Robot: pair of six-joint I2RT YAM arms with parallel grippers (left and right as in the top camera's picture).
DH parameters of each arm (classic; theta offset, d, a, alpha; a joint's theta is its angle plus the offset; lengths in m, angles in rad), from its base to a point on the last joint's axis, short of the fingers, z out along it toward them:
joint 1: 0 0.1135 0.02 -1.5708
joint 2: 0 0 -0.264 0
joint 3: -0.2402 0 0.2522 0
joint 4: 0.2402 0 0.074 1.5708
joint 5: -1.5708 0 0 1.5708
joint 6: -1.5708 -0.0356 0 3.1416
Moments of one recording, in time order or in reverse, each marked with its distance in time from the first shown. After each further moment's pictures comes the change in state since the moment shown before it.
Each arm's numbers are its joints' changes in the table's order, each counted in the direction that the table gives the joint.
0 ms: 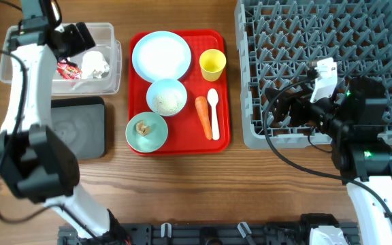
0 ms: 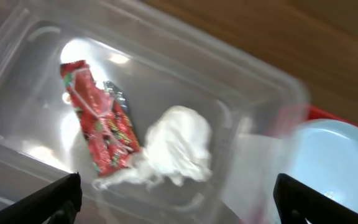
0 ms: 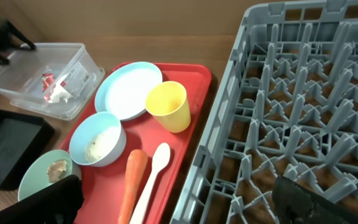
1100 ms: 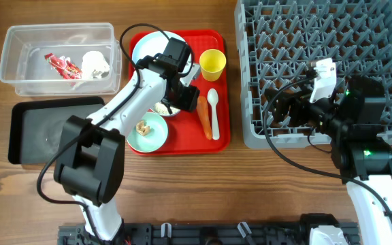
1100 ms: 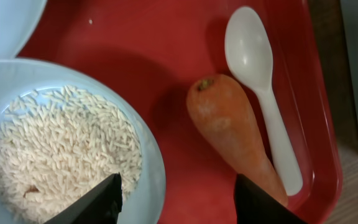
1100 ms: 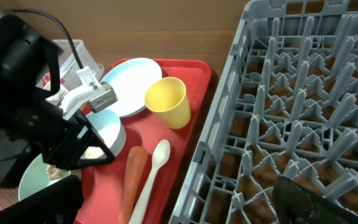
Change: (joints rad) left arm -0.623 0.030 0.285 0.044 -0.163 -0.194; right arm 0.000 0.005 0.000 0.010 0.000 0.000
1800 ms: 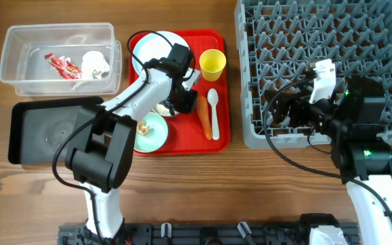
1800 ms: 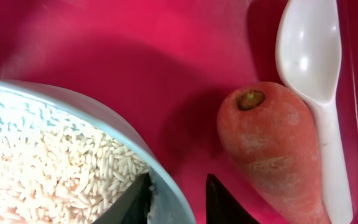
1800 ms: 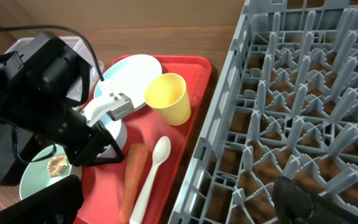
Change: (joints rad) left arm 0.000 0.108 0.002 -0.038 0.009 -0.002; right arm 0.000 0.000 0.000 0.015 0.000 0.000
